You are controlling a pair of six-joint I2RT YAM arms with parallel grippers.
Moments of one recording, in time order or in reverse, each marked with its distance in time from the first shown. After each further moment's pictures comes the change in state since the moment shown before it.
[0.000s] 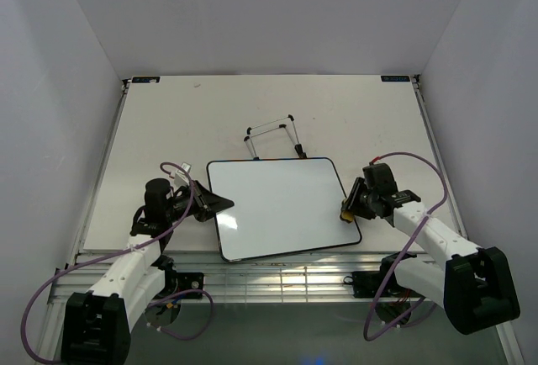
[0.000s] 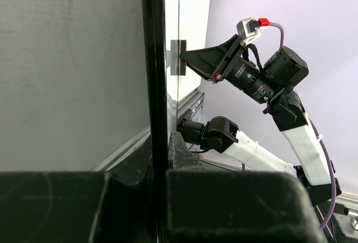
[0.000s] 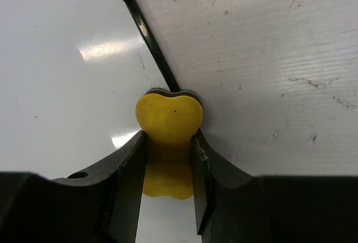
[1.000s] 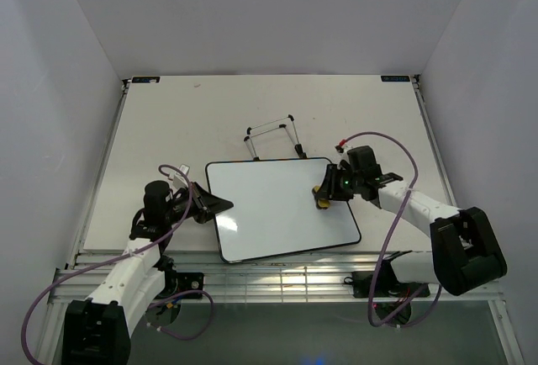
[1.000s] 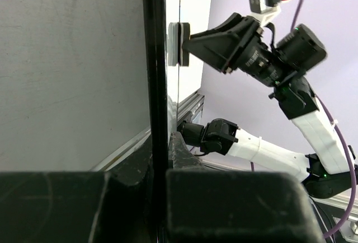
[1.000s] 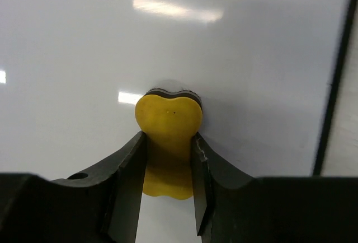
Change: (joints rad) left arm -0.006 -0.046 -0.014 -0.027 -0.016 -0.013; right arm 0.138 0.244 0.163 0.217 -0.319 -0.204
